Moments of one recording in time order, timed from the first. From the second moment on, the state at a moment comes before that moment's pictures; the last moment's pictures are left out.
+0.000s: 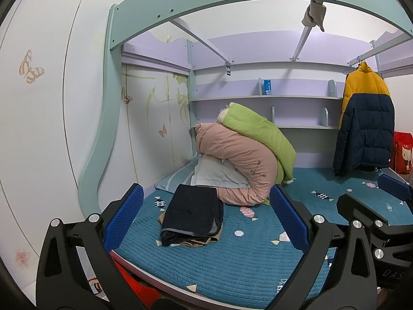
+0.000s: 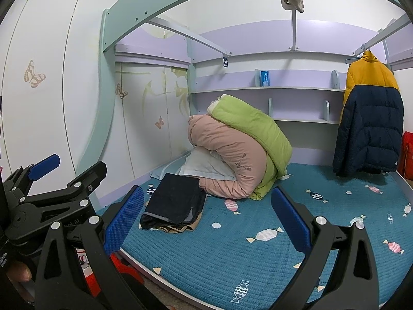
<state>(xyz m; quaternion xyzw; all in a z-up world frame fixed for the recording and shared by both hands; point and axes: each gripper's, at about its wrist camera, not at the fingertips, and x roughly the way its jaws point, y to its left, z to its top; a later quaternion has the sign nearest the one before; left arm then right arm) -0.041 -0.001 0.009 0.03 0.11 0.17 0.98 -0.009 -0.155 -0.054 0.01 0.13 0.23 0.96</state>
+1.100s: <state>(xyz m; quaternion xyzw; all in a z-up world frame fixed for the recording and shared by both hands) -0.038 -0.002 0.007 0.02 0.11 0.17 0.98 -0.012 -0.143 -0.059 0.02 0.14 0.22 0.97</state>
